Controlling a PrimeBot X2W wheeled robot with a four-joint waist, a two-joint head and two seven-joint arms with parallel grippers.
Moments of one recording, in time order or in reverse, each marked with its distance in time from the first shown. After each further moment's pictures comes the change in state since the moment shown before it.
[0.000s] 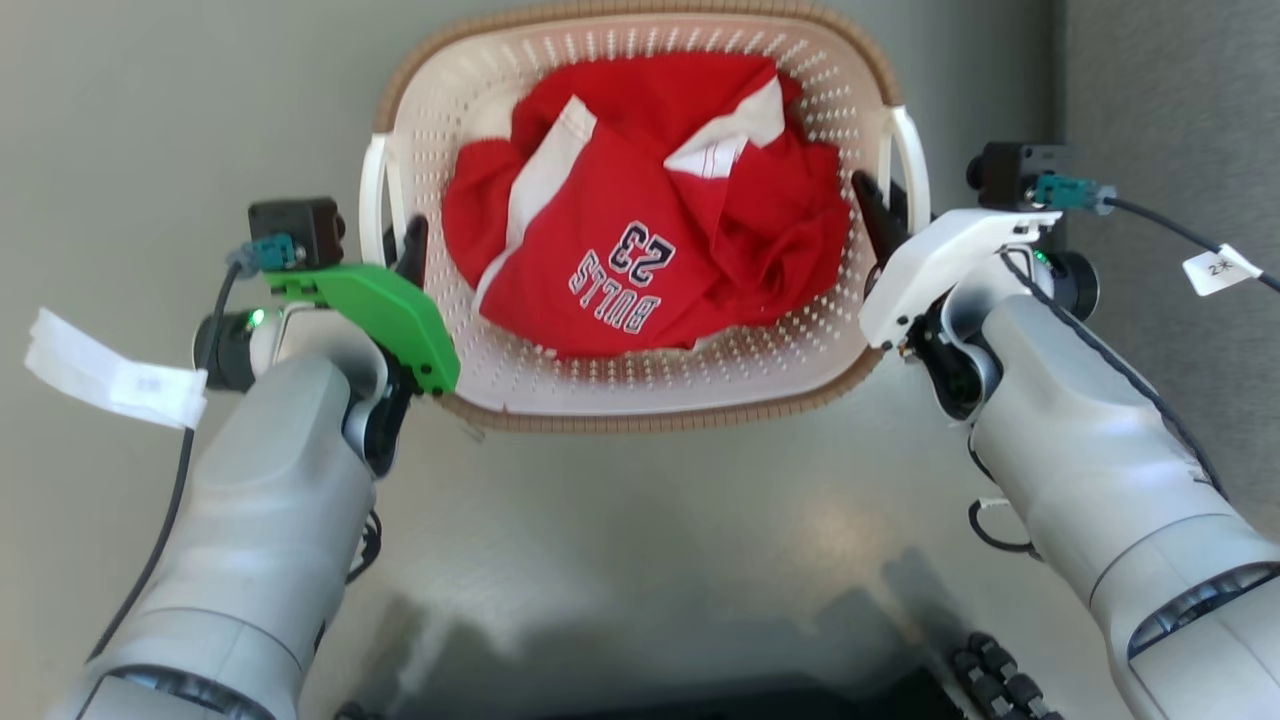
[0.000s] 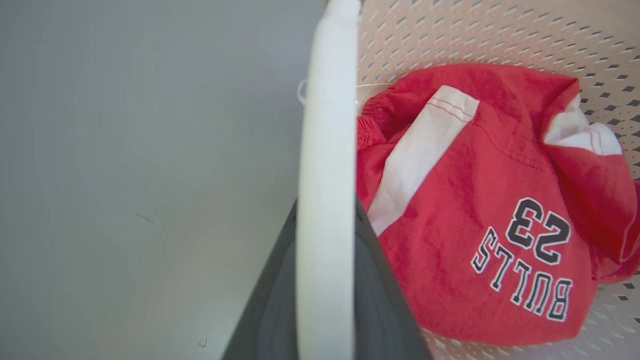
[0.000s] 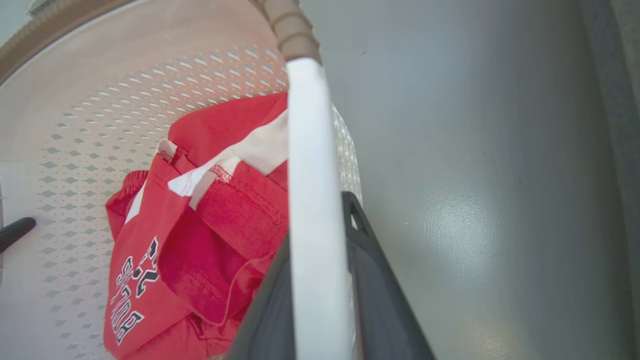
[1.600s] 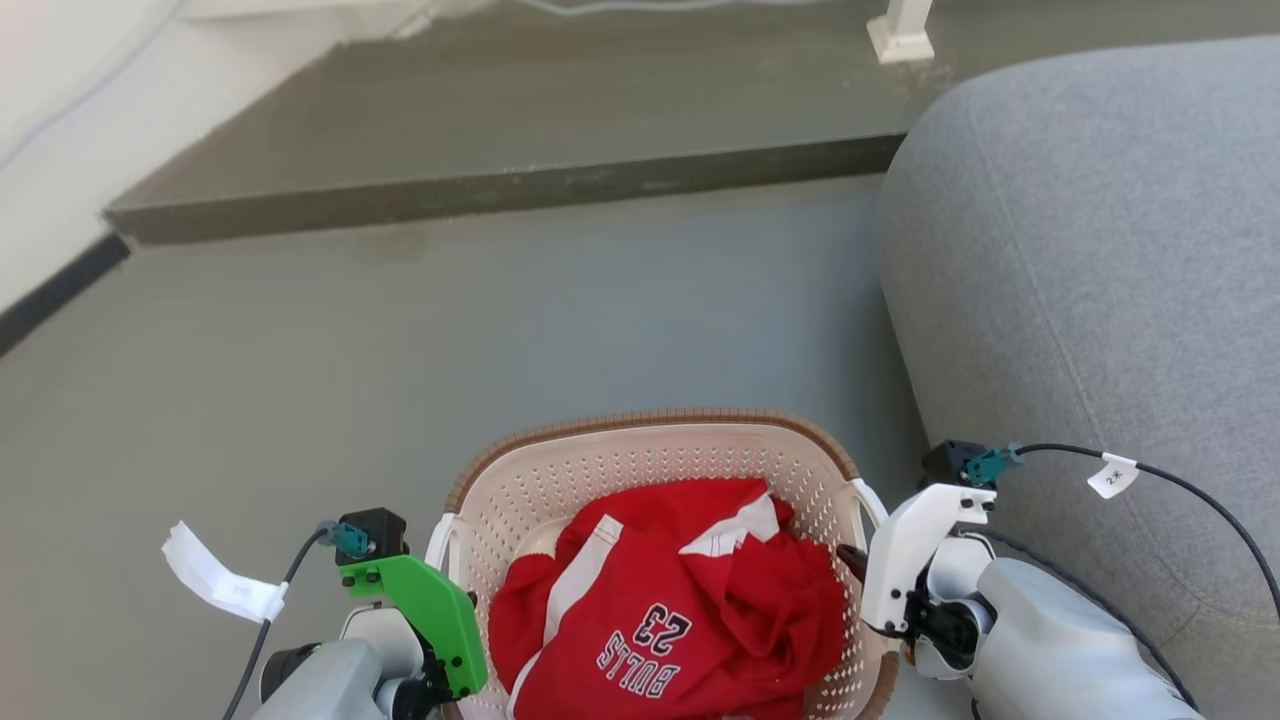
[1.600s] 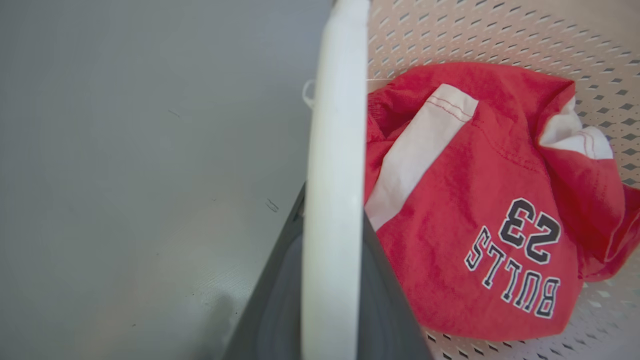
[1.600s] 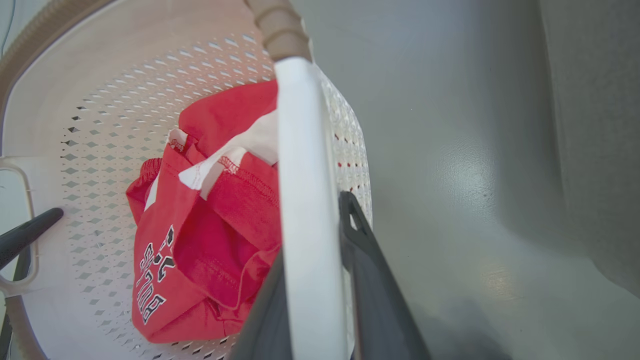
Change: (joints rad) left arm 0.382 -0.001 -0.163 0.054 -0.239 -0.004 0.290; right arm 0.346 0.013 0.164 0.067 0.262 -0.003 0.382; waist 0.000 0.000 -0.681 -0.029
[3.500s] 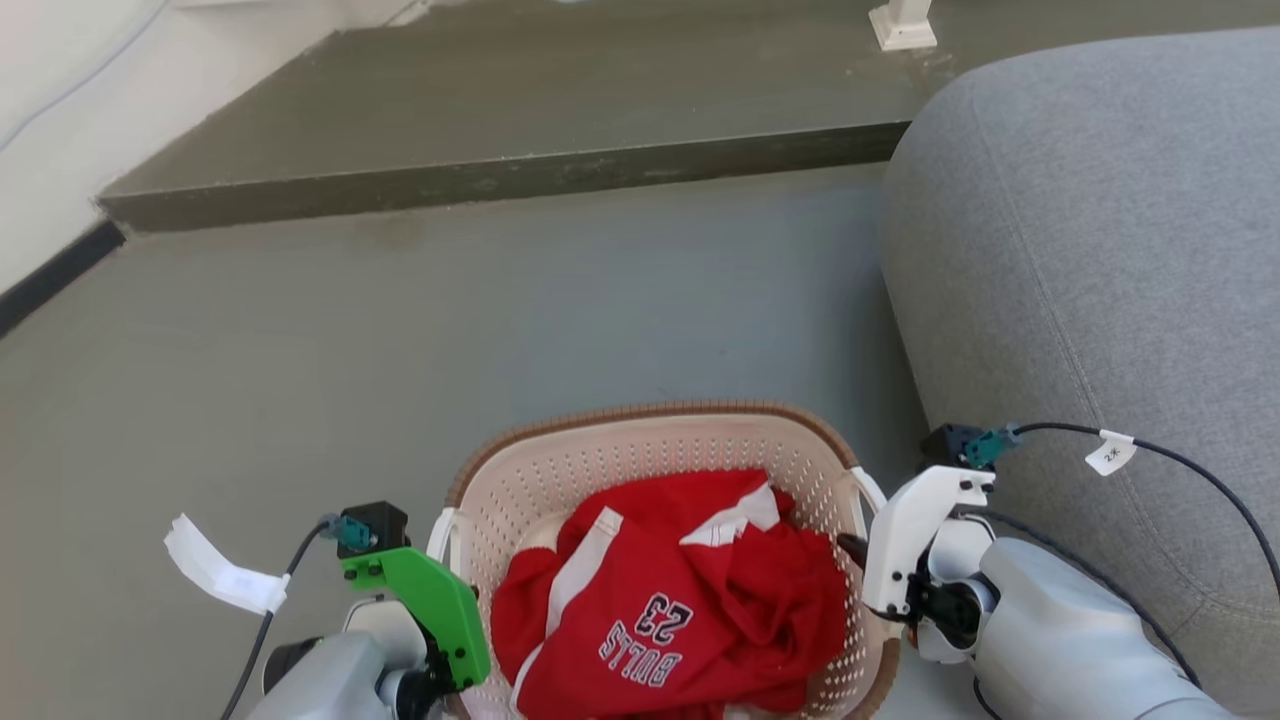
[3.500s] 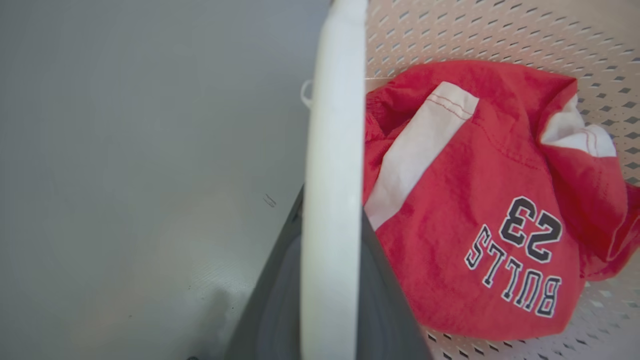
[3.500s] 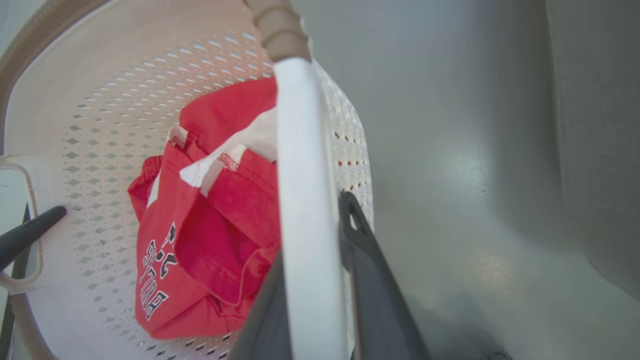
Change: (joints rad) left arm -0.005 0.007 -0.064 -0.014 -0.077 0.024 0.013; right arm -0.026 -0.014 0.058 -0.004 0.058 -0.007 0.048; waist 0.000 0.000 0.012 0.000
